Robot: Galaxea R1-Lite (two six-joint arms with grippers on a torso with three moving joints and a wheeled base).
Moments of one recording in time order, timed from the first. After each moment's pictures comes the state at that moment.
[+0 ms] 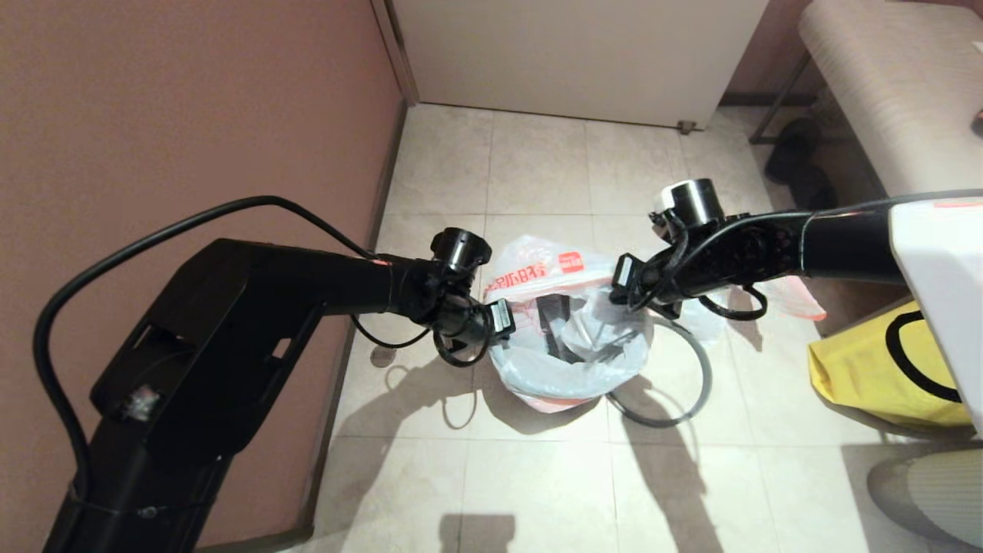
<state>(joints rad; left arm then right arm) -0.47 2.38 -1.91 0.32 -0.10 -0.55 0.33 2.25 -1.92 0.32 0.15 0.64</state>
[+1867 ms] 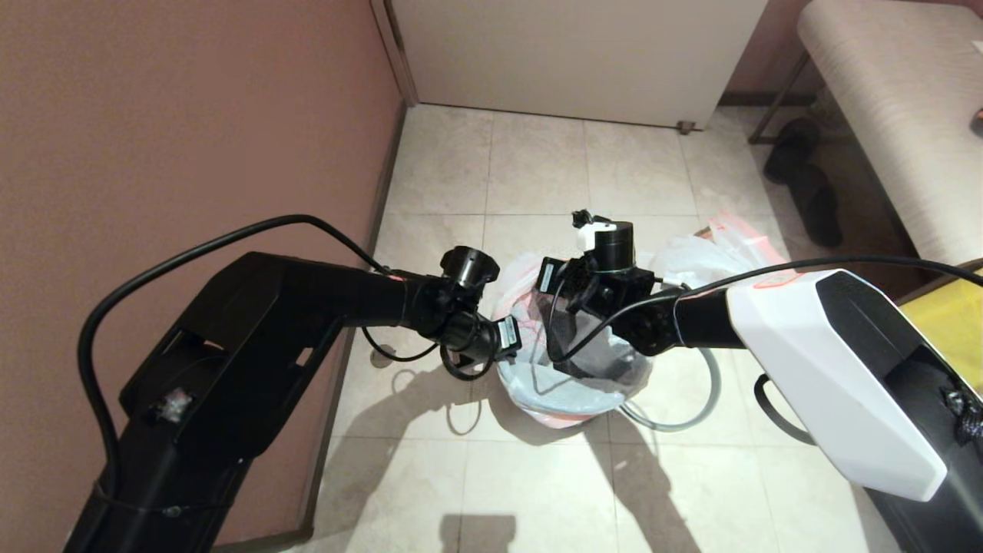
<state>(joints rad) -0.48 2.43 -1.89 0.31 -0.13 -0.55 0.52 2.49 -1.96 -0.37 -0.13 0.41</state>
